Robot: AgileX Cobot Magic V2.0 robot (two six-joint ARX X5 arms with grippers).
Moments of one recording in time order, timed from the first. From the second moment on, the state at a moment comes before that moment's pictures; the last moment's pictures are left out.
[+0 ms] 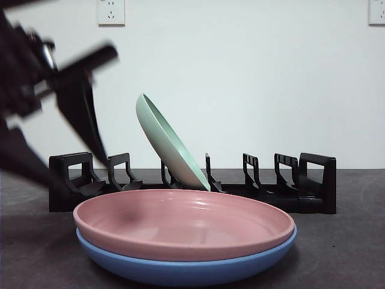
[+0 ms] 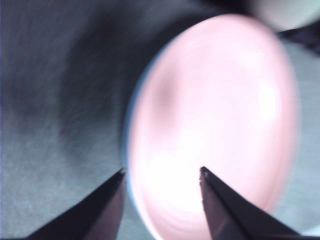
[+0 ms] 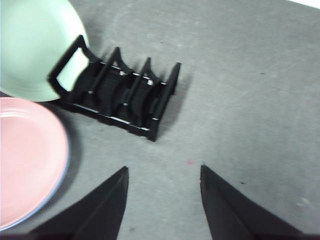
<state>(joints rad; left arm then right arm) -0.68 1.11 0.67 -0.44 0.13 -0.87 0.36 0.70 0.99 -0.93 0.06 0.01</state>
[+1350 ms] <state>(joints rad) -0.16 0.59 0.78 -0.91 0.02 -0.16 0.66 1.89 1.85 -0.83 -0.31 0.19</state>
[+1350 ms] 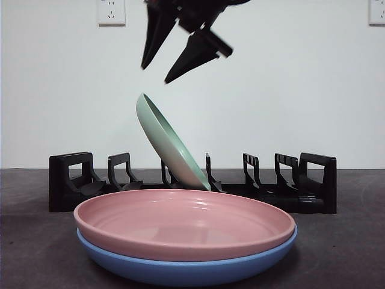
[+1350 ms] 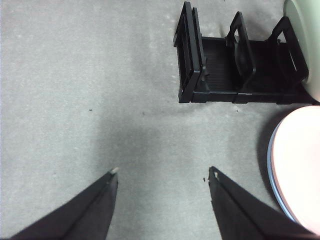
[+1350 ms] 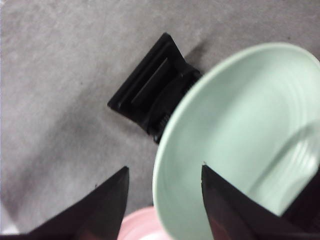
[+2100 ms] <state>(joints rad) -0.16 0.59 0.78 -0.90 0.02 -0.14 0.69 2.01 1.90 -0.82 -0.31 0.22</state>
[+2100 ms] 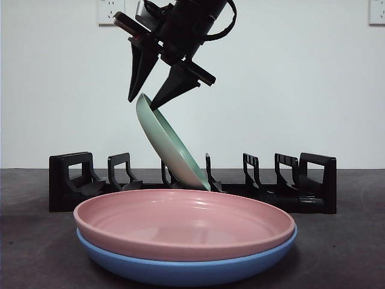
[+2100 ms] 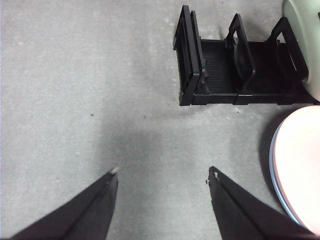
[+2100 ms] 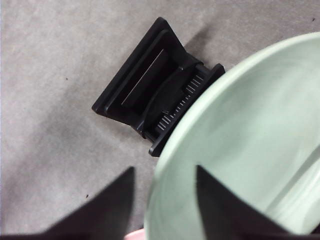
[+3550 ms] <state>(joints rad) -0.16 0.59 0.78 -0.90 0.00 -0.13 0.86 1.88 2.33 -1.08 -0.20 0.12</state>
